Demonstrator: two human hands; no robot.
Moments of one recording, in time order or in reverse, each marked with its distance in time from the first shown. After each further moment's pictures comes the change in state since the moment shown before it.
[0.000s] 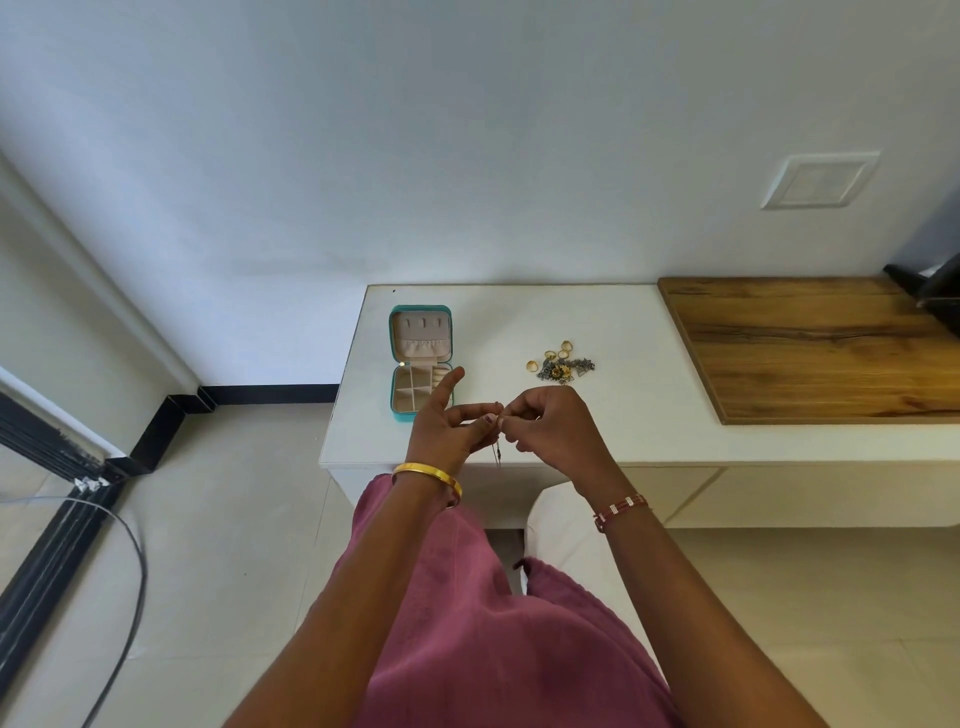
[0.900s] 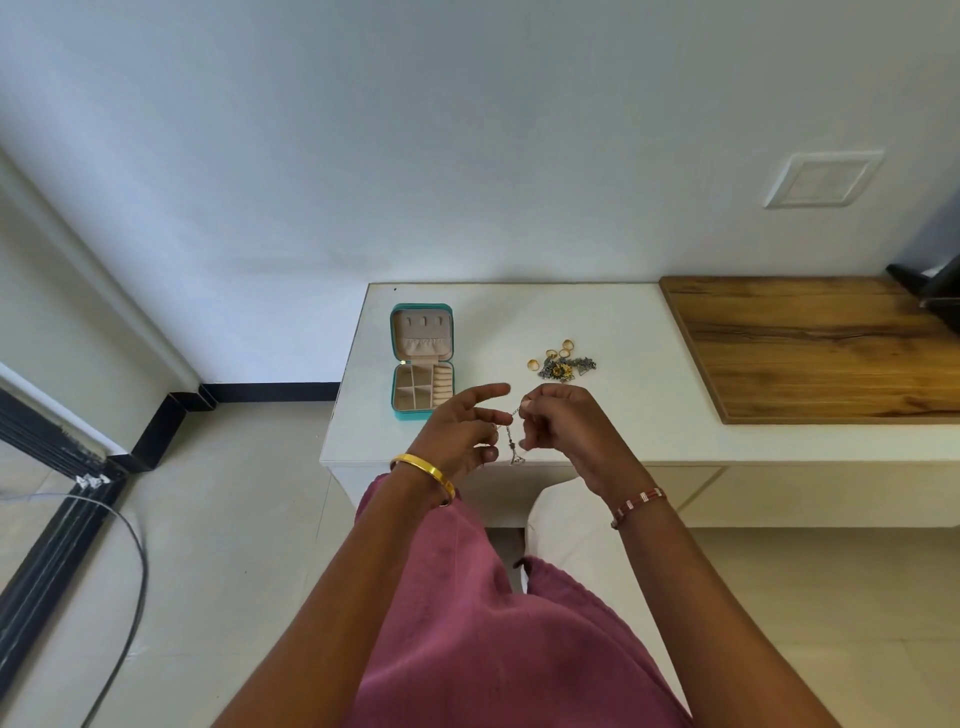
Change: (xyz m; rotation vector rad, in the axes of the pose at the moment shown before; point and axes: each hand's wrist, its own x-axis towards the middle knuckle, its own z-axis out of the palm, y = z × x) left_hand 0.001 0.010 0.000 0.018 -0.213 -0.179; right_hand 0.003 0.006 -0.011 0.444 -0.094 0.229
